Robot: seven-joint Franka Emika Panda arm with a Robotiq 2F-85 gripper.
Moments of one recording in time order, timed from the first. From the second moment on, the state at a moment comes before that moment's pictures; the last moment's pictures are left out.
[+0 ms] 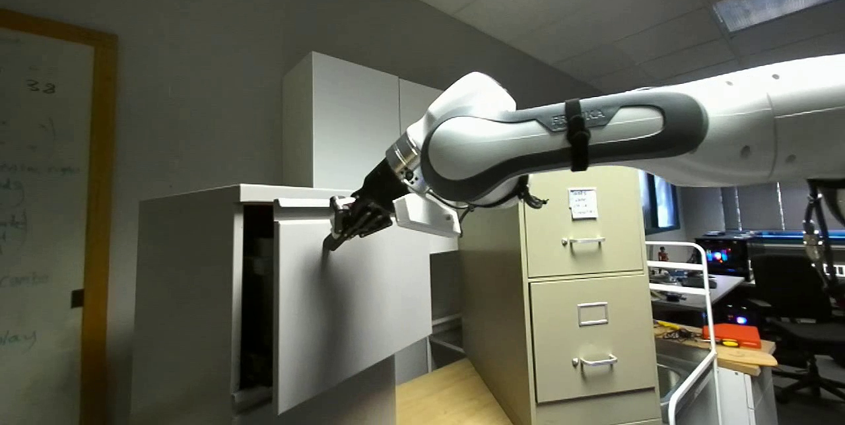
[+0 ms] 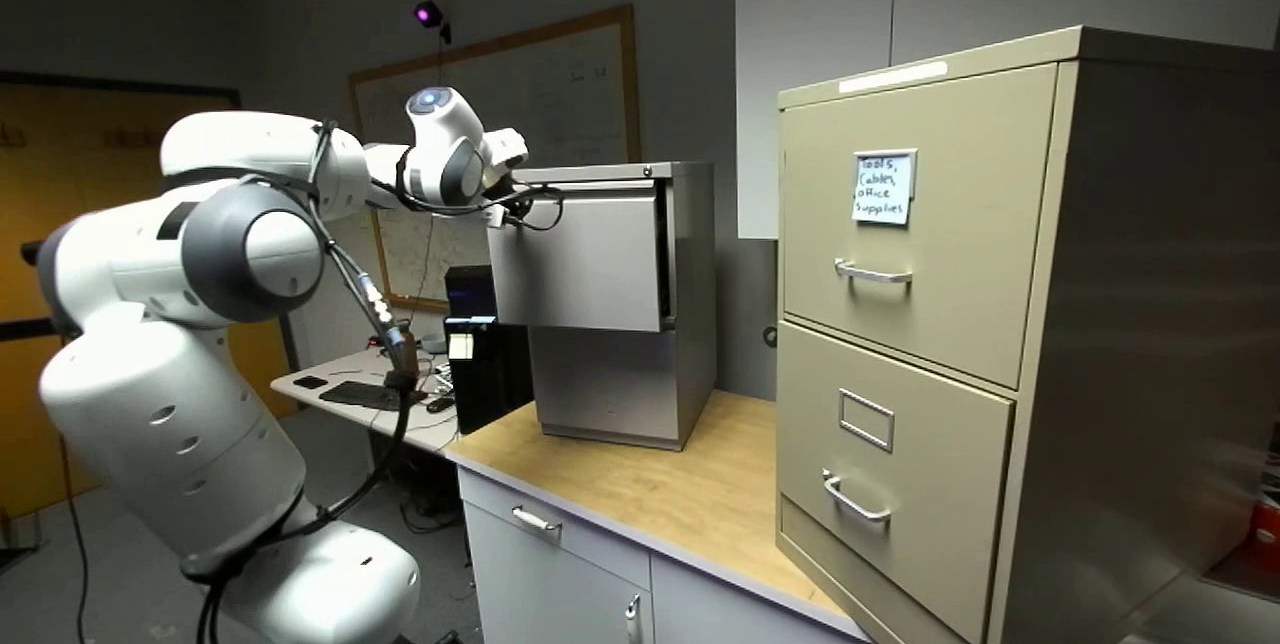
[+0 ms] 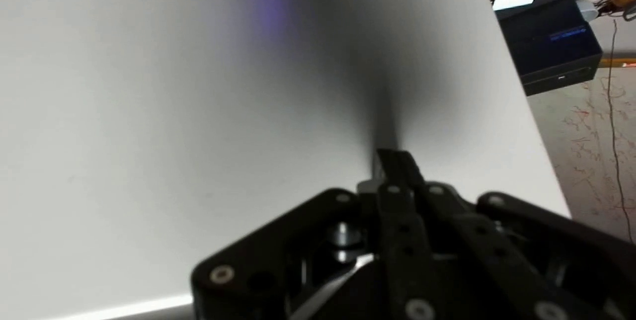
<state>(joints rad) 0.17 -0.32 0.22 -1.94 0.14 2.57 0.12</state>
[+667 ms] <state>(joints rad) 0.18 0.05 0.23 -1.54 -0.03 2.55 0.27</state>
